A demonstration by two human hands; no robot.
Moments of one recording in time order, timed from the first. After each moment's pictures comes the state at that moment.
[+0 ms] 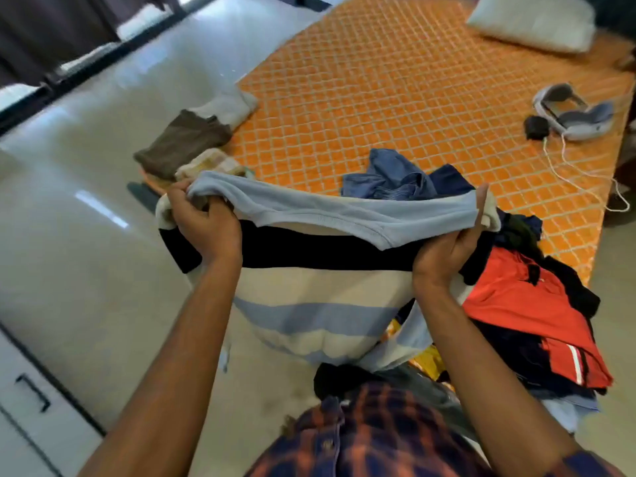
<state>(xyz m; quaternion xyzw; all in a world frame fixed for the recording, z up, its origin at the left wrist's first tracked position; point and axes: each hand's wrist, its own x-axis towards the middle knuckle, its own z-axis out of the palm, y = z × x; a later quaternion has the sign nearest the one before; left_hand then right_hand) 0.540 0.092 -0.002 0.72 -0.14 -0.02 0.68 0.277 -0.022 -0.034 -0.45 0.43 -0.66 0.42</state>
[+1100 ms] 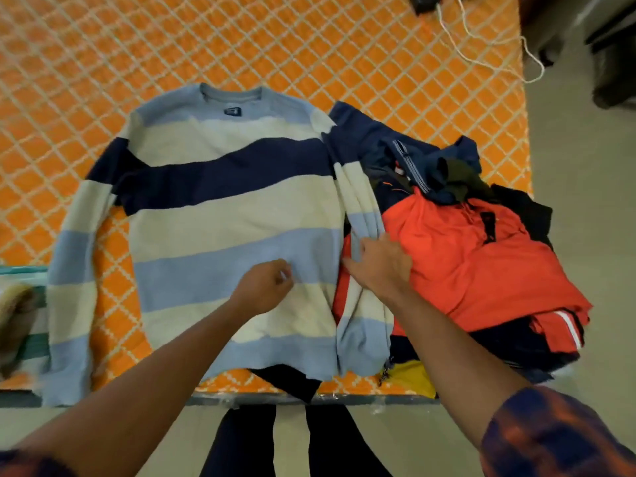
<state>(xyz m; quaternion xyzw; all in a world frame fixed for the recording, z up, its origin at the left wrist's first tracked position) 0.448 -0.200 -0.270 0.63 -0.62 -0.48 -0.01 0.205 -0.214 -0.264 -0.59 0.77 0.11 0.21</state>
